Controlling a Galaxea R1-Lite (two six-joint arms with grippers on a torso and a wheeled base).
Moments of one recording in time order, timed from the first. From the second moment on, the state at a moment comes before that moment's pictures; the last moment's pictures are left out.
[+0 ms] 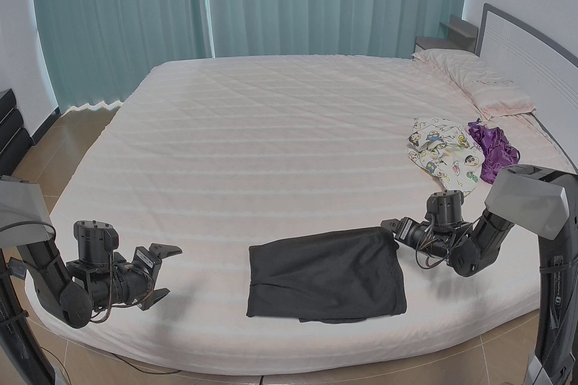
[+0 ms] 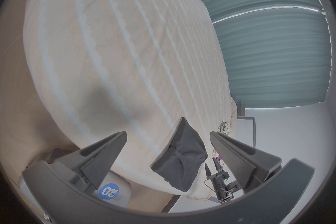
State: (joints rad) left arm -0.10 2.02 -0.28 -1.09 -0.27 -1.21; right arm 0.24 2.41 -0.91 -0.93 0.00 0.64
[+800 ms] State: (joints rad) left arm -0.18 2.03 -0.27 -1.09 -0.25 -1.20; right arm 0.29 2.34 -0.69 -0.99 0.10 0.59
